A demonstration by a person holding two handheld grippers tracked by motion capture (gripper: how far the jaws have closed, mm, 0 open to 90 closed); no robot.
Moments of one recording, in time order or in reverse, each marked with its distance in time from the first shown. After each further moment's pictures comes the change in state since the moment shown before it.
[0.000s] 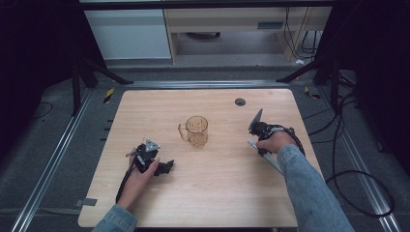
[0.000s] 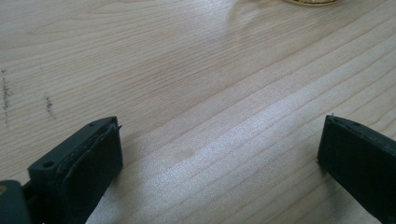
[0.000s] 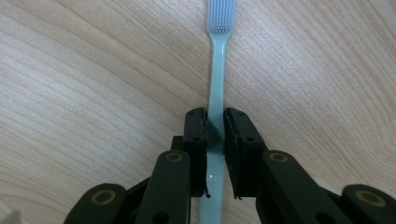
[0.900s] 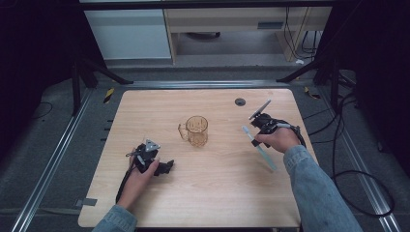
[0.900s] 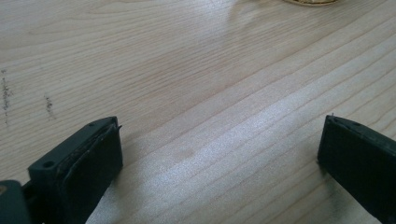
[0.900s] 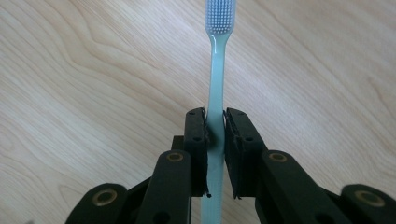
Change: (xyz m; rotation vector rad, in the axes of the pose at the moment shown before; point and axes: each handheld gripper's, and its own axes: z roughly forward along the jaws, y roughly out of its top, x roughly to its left) left arm 0.000 0.000 0.000 0.000 0.000 0.000; right arm 0.010 -0.009 -0.045 -0.315 0.064 -0.019
